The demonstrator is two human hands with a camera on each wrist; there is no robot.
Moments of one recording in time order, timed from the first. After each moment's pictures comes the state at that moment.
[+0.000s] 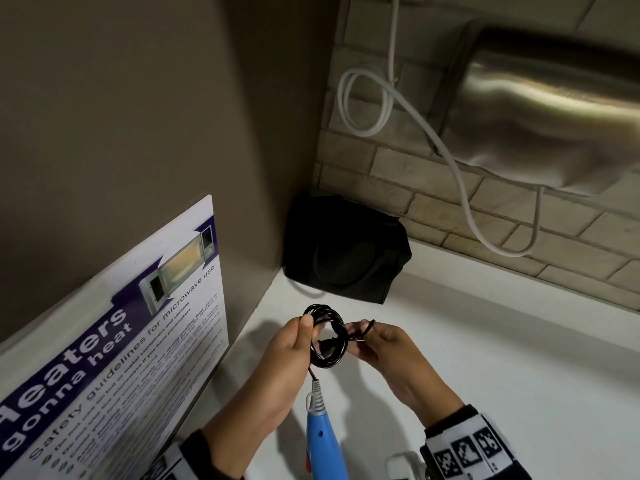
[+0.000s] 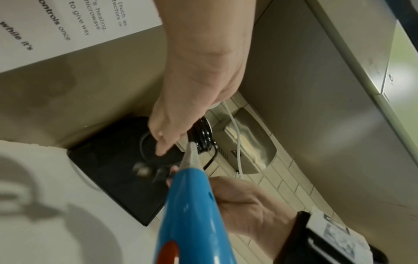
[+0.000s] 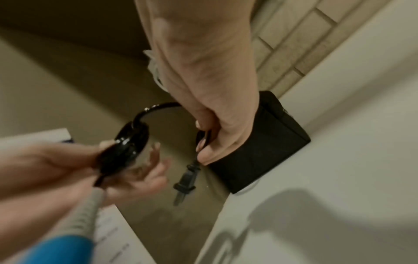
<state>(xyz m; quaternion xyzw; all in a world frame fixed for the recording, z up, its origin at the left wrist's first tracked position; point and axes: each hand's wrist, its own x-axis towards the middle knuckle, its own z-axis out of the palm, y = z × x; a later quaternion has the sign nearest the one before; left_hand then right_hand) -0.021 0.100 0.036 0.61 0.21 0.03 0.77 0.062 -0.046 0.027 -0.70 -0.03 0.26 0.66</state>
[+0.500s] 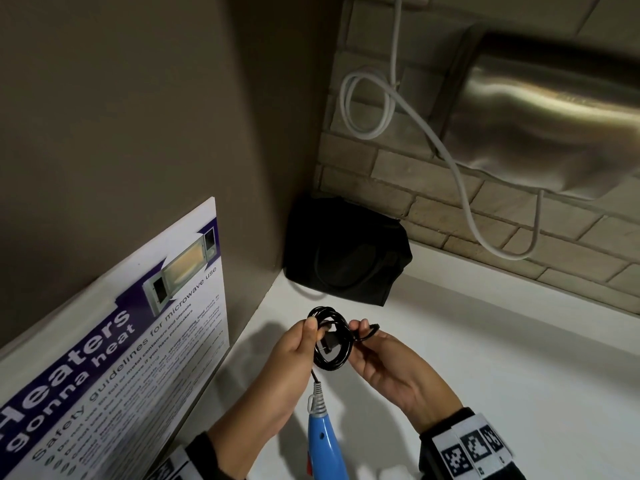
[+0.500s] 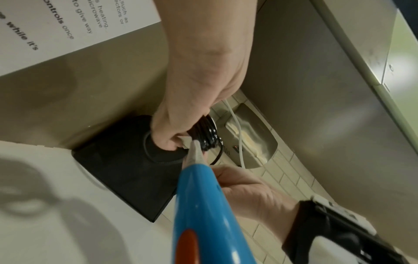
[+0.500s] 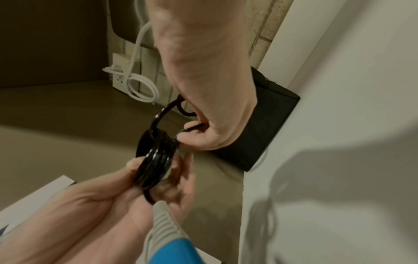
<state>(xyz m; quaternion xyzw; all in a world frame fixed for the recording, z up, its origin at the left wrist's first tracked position) -0.019 0.098 0.029 0.63 0.20 0.02 0.75 0.054 -0.034 0.044 -0.44 0.18 0.34 0.81</state>
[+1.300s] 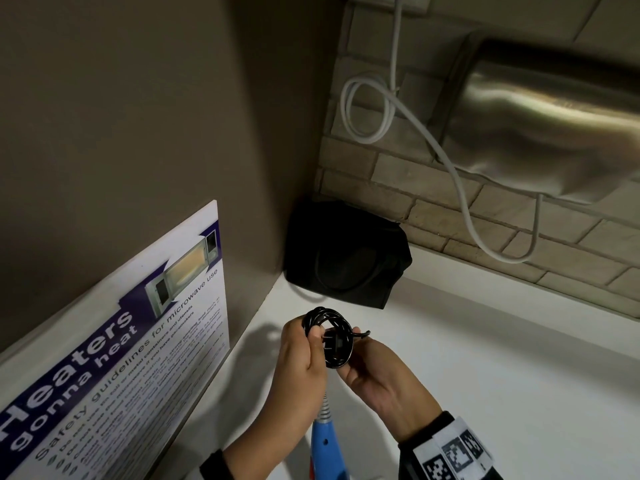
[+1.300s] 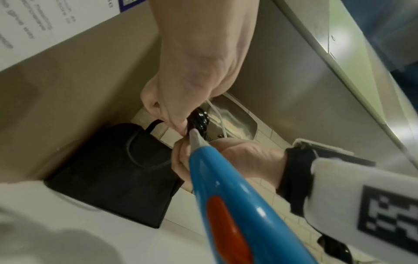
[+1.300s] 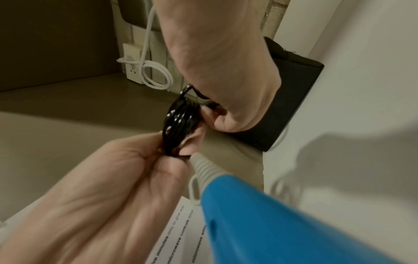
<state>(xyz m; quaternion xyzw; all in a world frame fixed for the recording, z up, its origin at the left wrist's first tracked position) -0.026 0.084 0.029 0.73 0.16 0.19 0.64 0.042 -0.010 0.047 -0.39 0.26 0.33 0.82</state>
